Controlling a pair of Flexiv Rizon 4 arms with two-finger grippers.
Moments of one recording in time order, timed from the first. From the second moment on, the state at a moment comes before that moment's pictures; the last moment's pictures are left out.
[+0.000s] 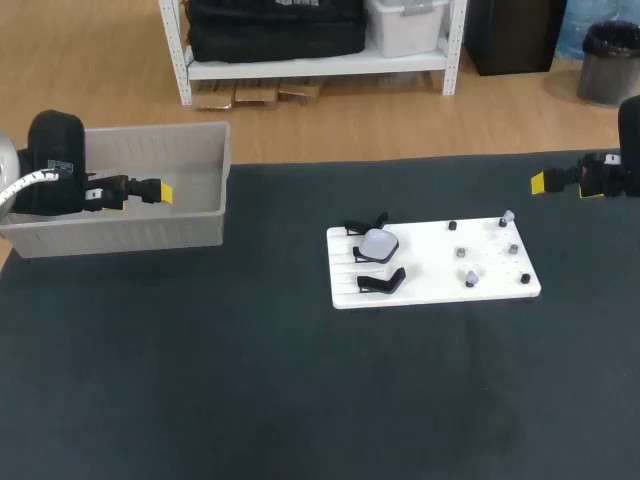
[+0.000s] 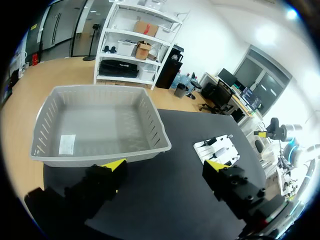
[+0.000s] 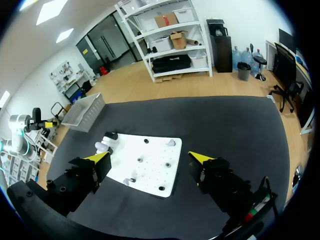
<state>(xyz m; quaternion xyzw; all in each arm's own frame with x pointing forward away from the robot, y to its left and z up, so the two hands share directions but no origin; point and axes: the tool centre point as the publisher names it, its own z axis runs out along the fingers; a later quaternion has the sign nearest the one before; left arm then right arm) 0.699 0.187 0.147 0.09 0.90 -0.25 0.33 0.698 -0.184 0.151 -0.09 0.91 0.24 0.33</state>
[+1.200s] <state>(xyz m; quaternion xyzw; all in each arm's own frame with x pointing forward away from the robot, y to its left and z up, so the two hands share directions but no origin) 0.677 0.129 0.169 0.35 0.82 -0.26 0.38 0.698 -0.184 0.151 -0.09 0.91 0.24 0.33</state>
